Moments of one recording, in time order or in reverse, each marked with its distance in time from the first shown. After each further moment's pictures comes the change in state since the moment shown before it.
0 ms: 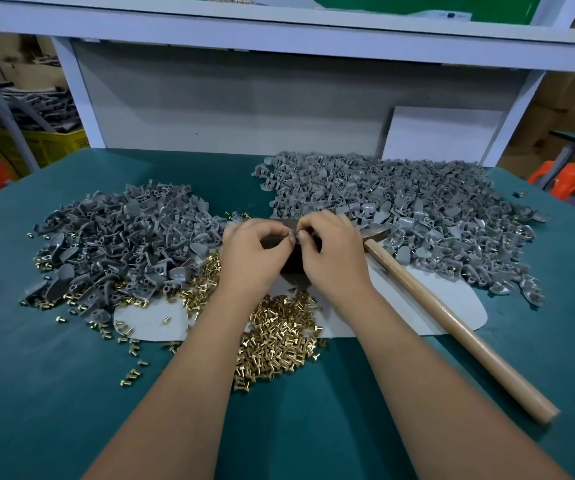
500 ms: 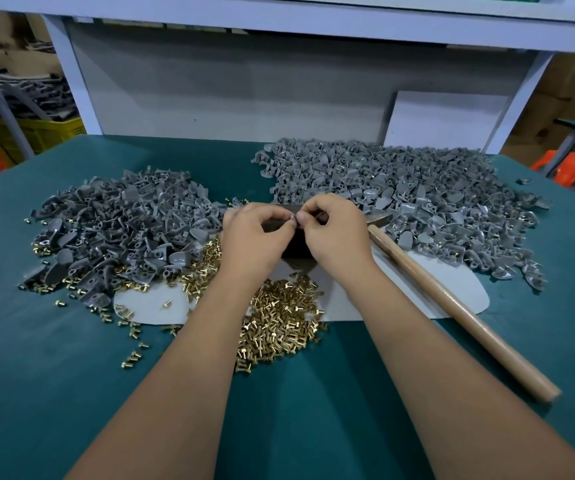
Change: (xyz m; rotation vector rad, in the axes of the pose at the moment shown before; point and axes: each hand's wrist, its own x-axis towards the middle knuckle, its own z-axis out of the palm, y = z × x) left_hand 0.000 0.000 0.001 -0.015 0.006 -0.022; right_hand 0.009 -0.012 -0.008 0.144 -0.041 0.231
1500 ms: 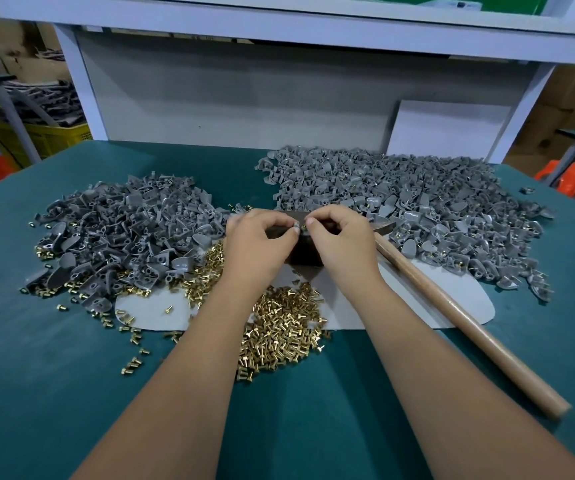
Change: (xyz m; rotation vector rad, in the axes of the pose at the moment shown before) left_hand -0.001 0.001 -0.001 -0.009 -0.015 -0.001; right_hand -0.005 0.013 0.004 0.295 0.061 0.010
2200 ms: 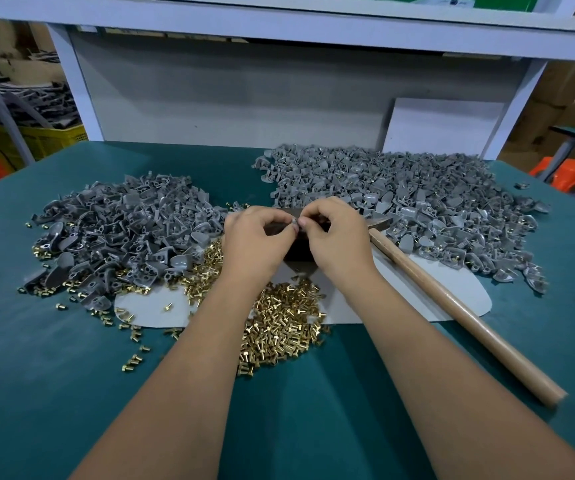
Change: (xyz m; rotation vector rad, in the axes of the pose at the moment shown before) left_hand -0.001 0.000 0.001 0.036 0.021 0.009; right_hand 0.001 -0.009 0.001 -0.231 -0.018 -0.077
